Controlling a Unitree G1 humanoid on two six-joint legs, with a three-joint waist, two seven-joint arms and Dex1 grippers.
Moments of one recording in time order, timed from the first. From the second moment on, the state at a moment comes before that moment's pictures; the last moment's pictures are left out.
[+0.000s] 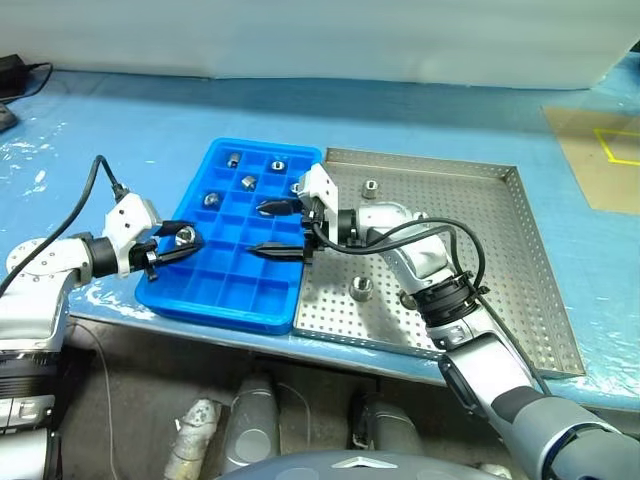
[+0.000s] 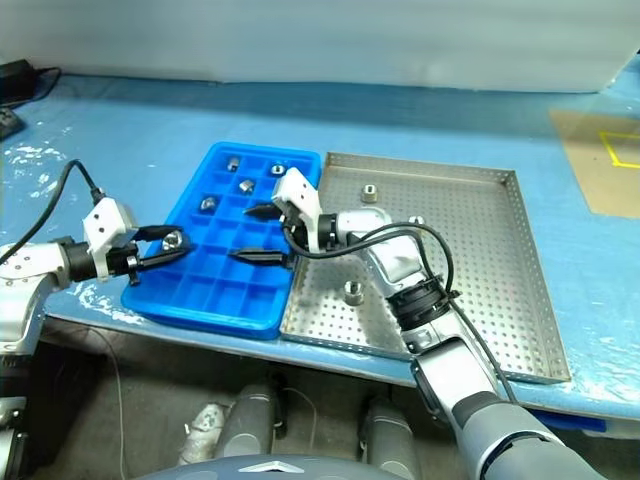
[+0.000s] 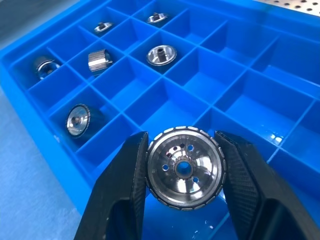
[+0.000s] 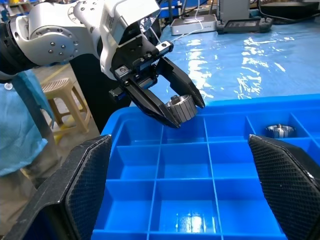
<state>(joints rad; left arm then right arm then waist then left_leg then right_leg) -0.25 0.78 0.22 0.05 -0.24 0.20 -1.09 -0.77 -0.17 0.31 0.19 0.30 0.41 1.04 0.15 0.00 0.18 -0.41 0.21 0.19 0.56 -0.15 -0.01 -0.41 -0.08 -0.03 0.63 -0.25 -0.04</state>
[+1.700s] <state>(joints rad) -1.24 0.30 -0.17 1.22 0.07 -0.36 -1.19 -0.40 -0.36 0.09 -0.25 0.26 0.59 0.67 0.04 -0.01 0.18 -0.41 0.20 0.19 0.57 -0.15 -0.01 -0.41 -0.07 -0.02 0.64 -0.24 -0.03</state>
